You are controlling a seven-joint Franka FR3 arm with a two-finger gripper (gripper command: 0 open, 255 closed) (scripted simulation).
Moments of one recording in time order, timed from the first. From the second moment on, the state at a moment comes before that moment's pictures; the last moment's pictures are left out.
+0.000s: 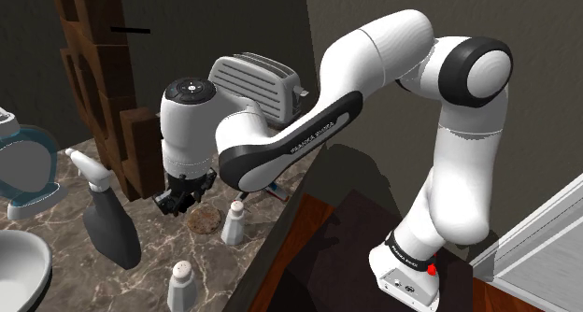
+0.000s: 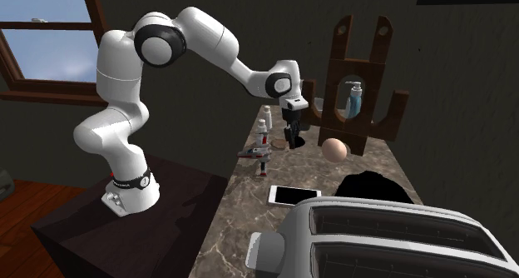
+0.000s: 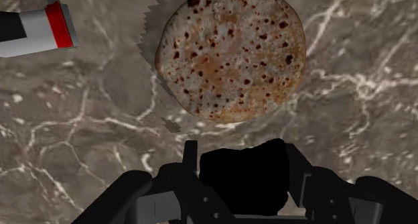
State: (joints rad) arm 0.21 0.40 0.56 -1.91 -0.52 2.28 1.06
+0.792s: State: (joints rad) arm 0.19 0.35 0.58 -1.89 -0.47 2.21 1.02
